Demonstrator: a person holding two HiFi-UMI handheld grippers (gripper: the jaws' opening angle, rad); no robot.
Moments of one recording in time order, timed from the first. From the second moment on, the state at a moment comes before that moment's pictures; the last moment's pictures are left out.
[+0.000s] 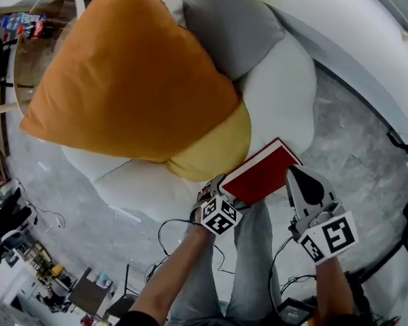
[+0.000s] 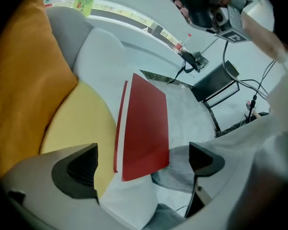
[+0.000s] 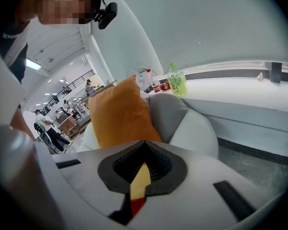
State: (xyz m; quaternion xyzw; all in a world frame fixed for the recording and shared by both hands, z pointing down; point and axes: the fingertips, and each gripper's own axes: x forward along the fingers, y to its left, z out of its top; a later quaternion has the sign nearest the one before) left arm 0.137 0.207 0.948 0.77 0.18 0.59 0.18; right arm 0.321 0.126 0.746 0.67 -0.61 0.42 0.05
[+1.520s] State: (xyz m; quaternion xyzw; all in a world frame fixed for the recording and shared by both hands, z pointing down) left arm 0.114 0.200 0.959 0.65 0.39 0.62 0.18; right arm 0.341 0.140 0.745 0.69 -0.60 0.40 0.08
